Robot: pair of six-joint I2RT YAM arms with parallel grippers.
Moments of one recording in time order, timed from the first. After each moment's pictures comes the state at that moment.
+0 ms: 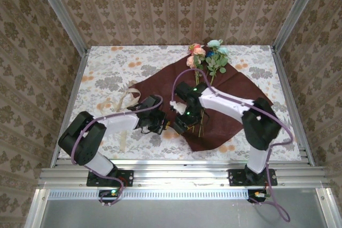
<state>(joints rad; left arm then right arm) -0.72 1.56 0.74 -0.22 0.29 -1.77 0.71 1.77 1.34 -1.01 -0.41 0.08</state>
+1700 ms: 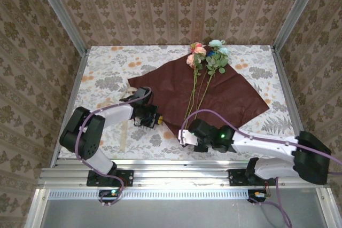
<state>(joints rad) -0.56 1.59 0.79 -0.35 0.41 -1.67 1.03 1.19 0.65 -0.46 0.14 -0.47</state>
